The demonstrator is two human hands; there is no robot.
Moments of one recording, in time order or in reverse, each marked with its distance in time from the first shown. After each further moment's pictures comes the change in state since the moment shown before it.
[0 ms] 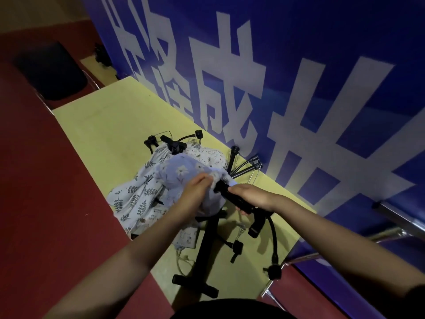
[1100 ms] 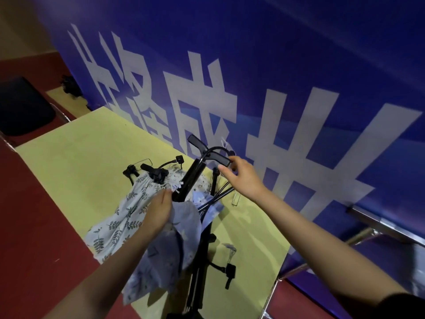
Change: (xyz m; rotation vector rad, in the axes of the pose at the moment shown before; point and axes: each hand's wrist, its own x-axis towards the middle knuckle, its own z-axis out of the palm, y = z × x) left_hand 0.036 -0.005 -0.049 0.386 0.150 0.190; right_hand -0.003 -0.052 -0.043 -0.280 0.788 -0.218
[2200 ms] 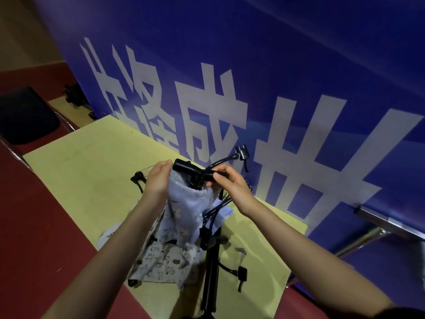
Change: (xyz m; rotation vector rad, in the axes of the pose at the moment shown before) left_hand 0.018 0.070 -0.061 -0.582 0.095 -0.079; right_hand -0.034 -0.058 0.035 0.917 -0.161 -0.064
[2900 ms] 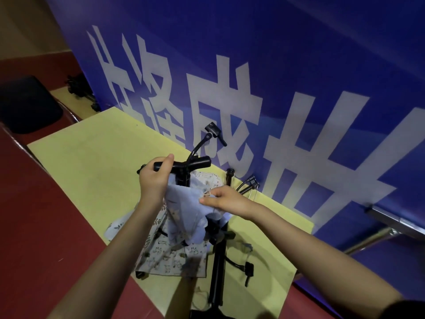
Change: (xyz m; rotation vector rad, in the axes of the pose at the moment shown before) left_hand 0.000 -0.009 -0.033 0.022 0.194 0.167; right_hand -0.001 0.015 0.033 -0.562 -0.302 0.241
